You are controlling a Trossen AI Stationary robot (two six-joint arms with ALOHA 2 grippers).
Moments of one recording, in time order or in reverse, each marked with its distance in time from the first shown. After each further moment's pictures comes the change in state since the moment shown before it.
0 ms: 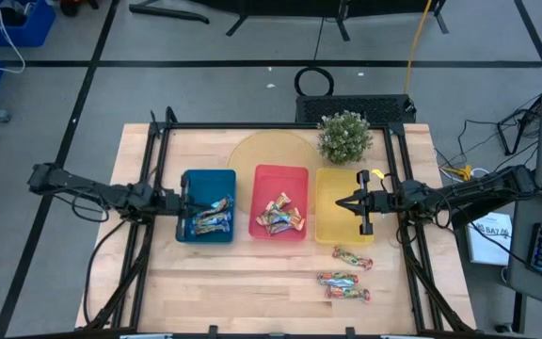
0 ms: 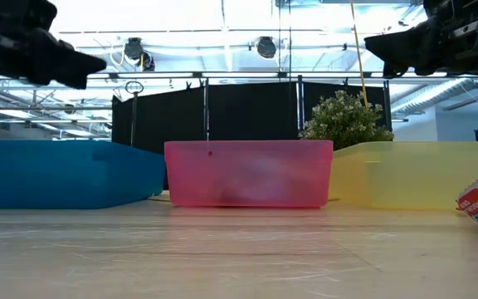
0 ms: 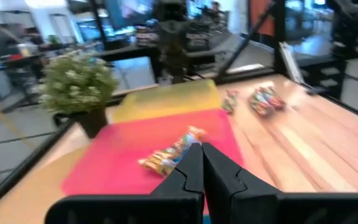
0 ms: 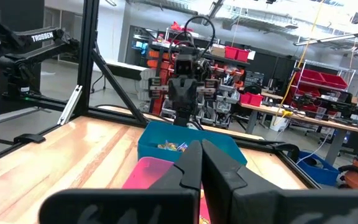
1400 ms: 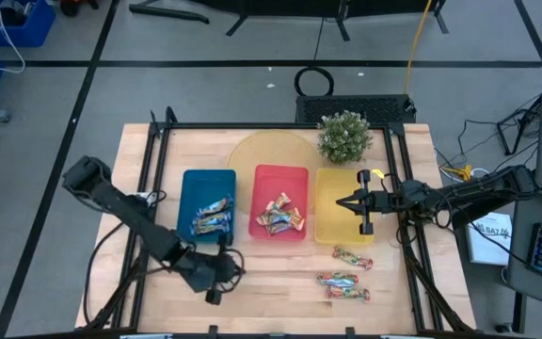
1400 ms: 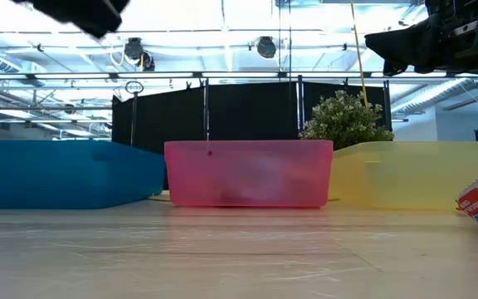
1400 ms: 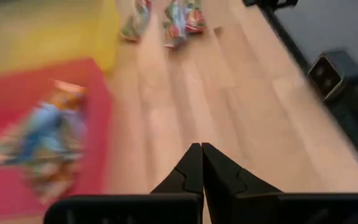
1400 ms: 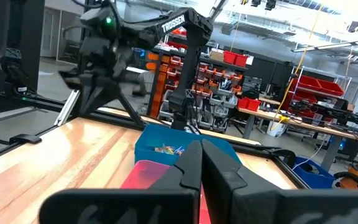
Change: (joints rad) left arm -0.446 1.099 0.861 -0.433 -0.254 -0.391; right arm 0.000 -0.002 0.000 0.015 0.000 -0.026
